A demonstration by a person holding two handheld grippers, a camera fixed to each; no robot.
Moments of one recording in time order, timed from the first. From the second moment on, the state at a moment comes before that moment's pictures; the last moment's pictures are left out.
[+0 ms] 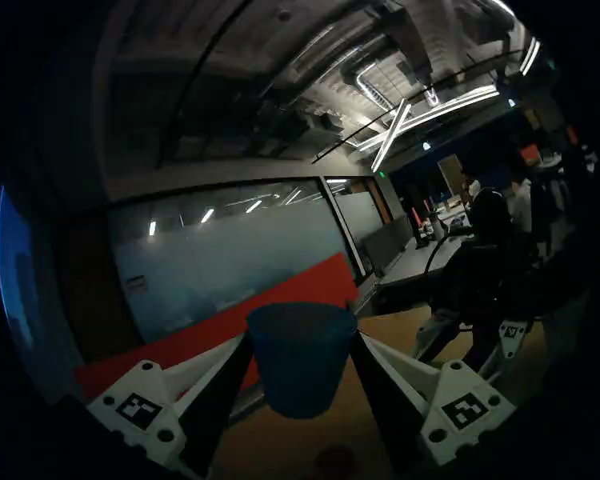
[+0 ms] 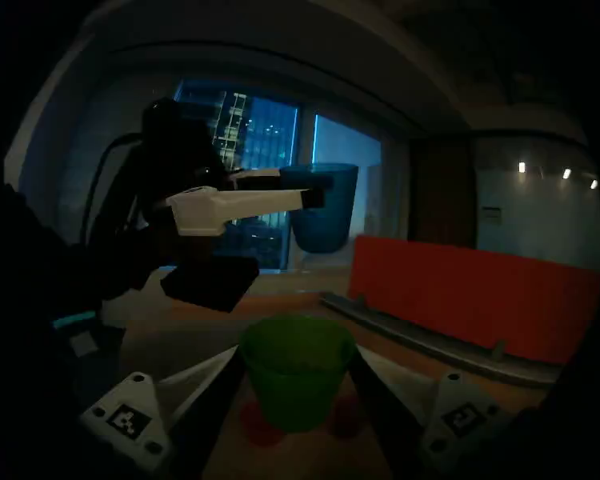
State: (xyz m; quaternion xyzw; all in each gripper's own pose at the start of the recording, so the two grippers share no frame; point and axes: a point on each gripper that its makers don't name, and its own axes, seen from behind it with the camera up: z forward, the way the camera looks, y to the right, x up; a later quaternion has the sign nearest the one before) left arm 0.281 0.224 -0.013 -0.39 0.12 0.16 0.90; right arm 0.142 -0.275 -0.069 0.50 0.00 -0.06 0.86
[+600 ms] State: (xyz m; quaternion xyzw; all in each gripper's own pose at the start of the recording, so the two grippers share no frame) left arm 0.262 0.223 0.009 -0.41 0.04 0.01 0.91; right arm 0.152 -0.269 -0.069 0.50 0.00 -0.05 0.87
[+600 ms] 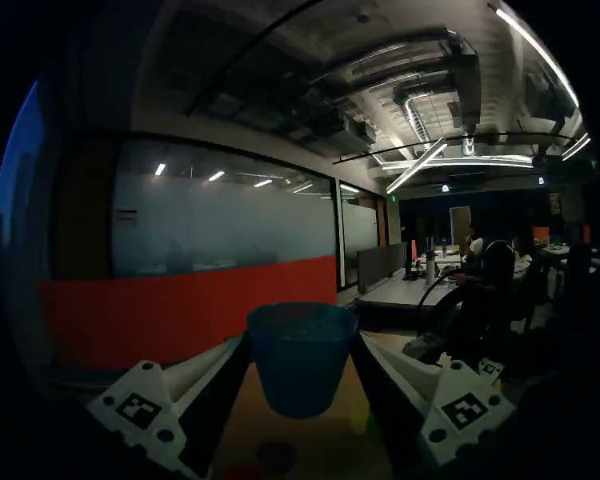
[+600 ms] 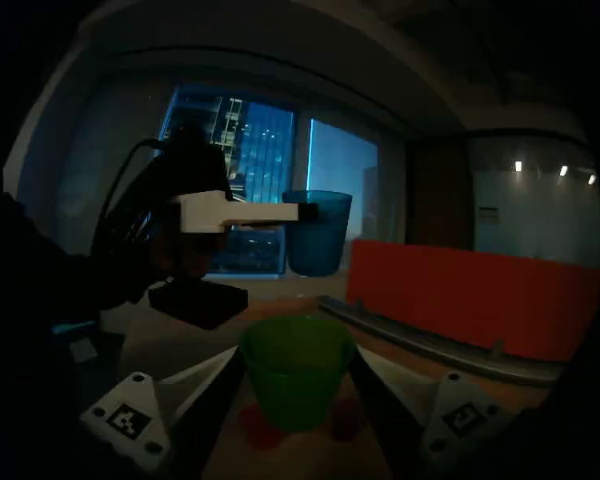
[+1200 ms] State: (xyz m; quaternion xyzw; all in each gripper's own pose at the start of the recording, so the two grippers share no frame) left arm 0.231 0.206 -0.007 -0.40 0.01 0.02 0.92; right arm 0.158 -0.247 -0.065 0.48 0.00 -0.04 0.88
